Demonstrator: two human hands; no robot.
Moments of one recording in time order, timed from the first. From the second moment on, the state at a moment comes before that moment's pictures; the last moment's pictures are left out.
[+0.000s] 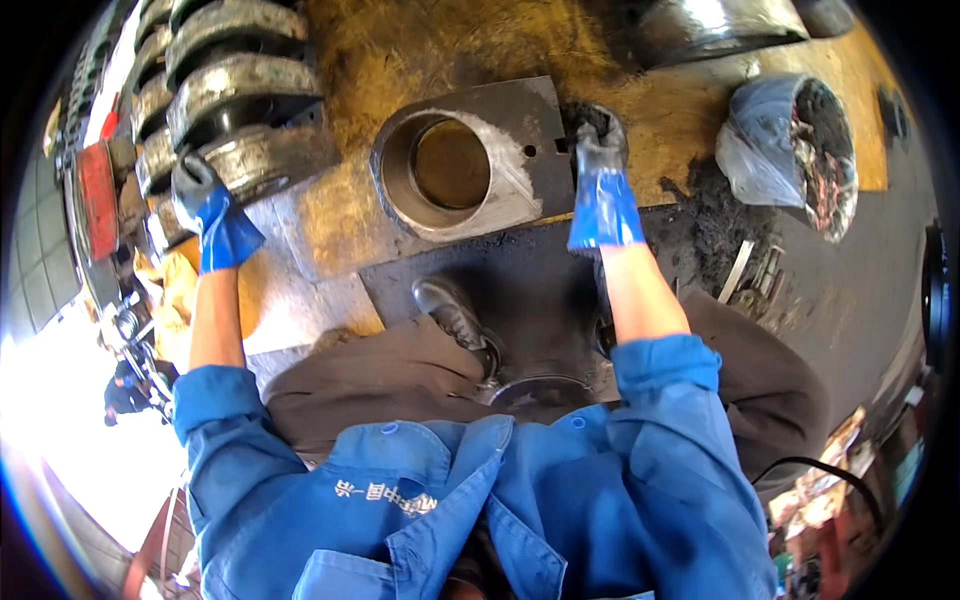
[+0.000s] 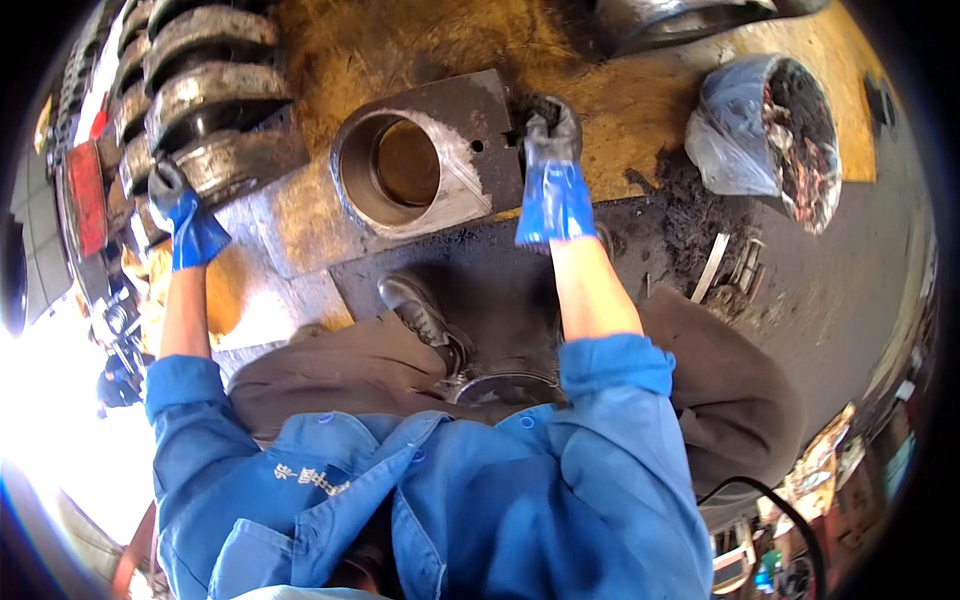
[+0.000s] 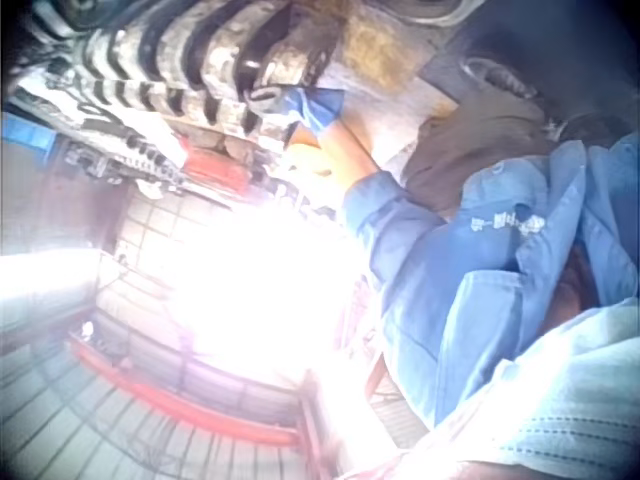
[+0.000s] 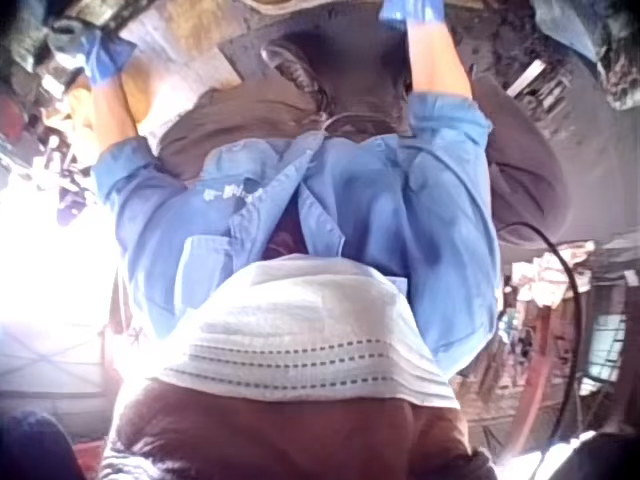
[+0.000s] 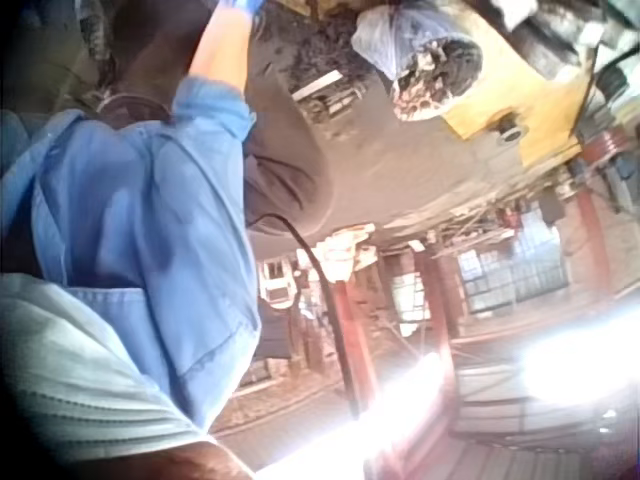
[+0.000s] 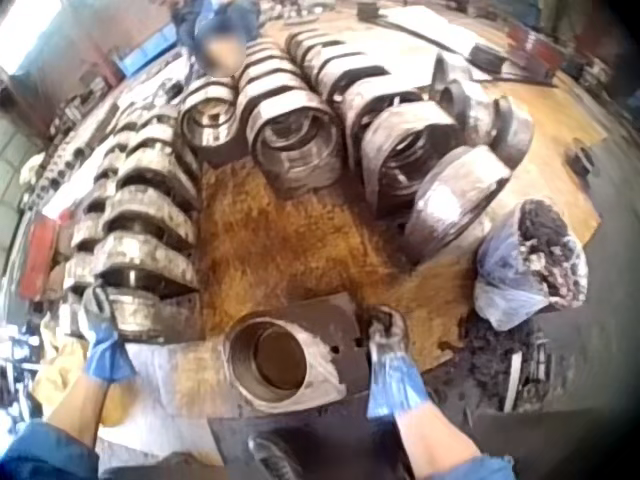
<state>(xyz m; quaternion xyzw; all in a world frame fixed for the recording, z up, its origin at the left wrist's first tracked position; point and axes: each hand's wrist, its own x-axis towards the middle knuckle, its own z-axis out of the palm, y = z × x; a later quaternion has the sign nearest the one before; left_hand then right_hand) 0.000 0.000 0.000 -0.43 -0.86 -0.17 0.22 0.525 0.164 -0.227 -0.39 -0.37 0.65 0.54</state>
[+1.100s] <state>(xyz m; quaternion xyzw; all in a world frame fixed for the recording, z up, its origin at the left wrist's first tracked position) 0.010 -0.061 0.013 -0.40 -0.85 -0.21 0.26 0.540 0.110 -0.156 -0.65 -0.45 0.60 0.11</state>
